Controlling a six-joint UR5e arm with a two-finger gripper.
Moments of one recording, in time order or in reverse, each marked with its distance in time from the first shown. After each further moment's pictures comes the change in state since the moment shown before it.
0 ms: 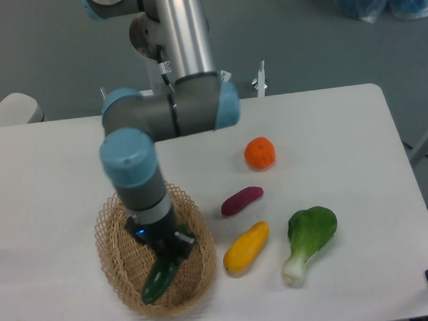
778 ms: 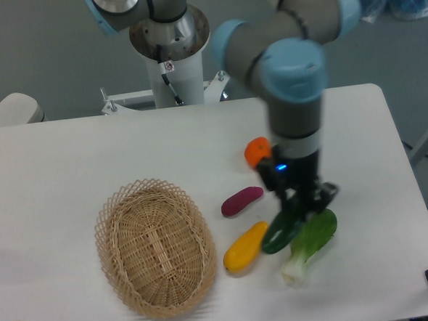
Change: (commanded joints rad) arm 0.387 0.038 0.127 -0.187 -0.126 0.626
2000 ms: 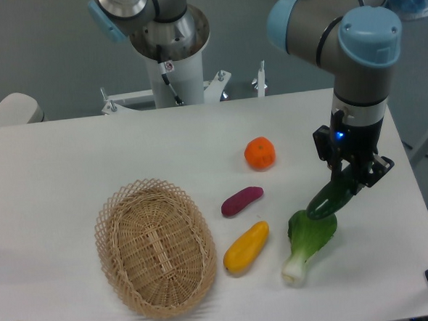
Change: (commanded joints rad) arm 0.028 0.000 -0.008 -0.009 -0.003 0.117
